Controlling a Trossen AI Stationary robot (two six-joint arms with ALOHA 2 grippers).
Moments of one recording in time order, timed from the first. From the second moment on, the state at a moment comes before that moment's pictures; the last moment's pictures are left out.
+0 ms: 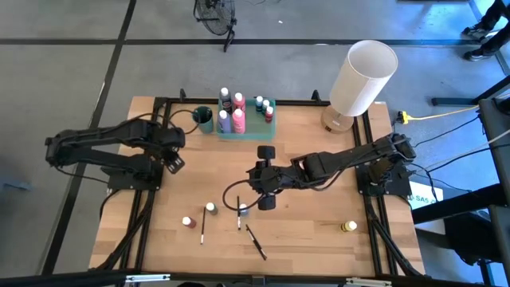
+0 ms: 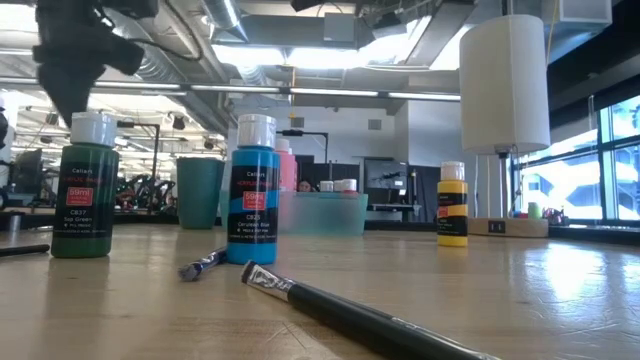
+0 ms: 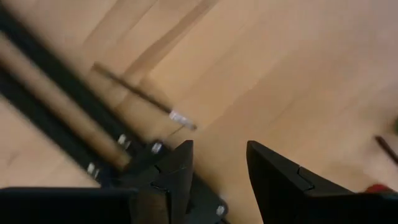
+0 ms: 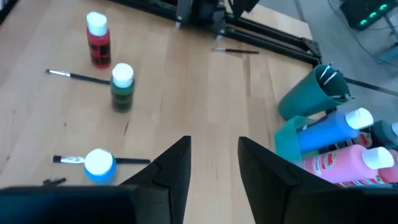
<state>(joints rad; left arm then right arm) 0.20 0.88 0.86 -1.40 -0.11 -0.64 0.30 1.79 1.66 -0.62 0.41 -0.06</state>
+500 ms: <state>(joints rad) 0.20 0.89 0.86 -1.38 -0.01 -0.81 0.29 1.79 1.66 -0.70 0.41 -0.09</state>
